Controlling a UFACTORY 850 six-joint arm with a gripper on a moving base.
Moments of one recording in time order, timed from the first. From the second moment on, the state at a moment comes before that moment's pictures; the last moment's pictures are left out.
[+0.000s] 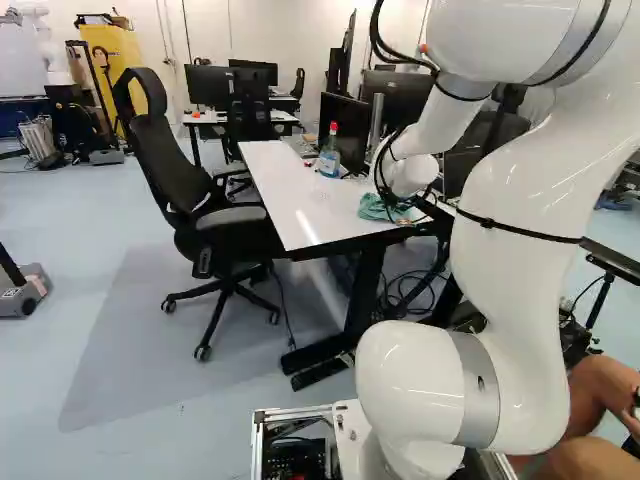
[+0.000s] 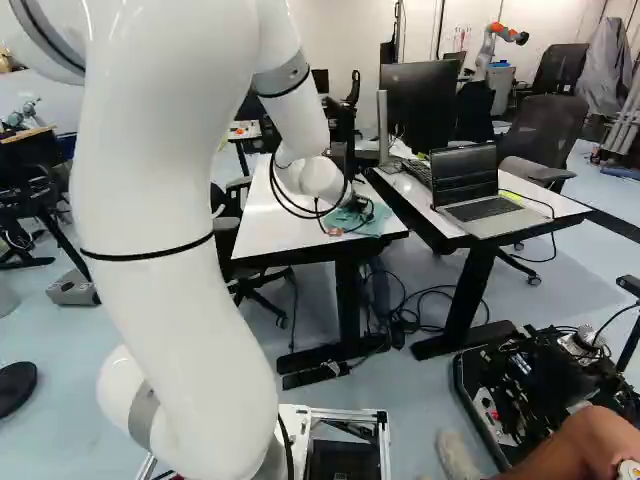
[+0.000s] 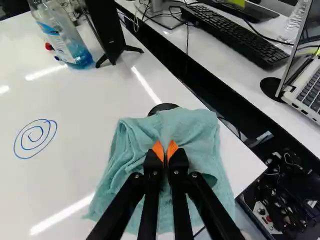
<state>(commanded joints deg) -17.2 -14.8 -47.4 0.8 18.7 0.0</state>
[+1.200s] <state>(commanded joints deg) -12.7 -17.3 -54.6 0.8 18.5 0.0</state>
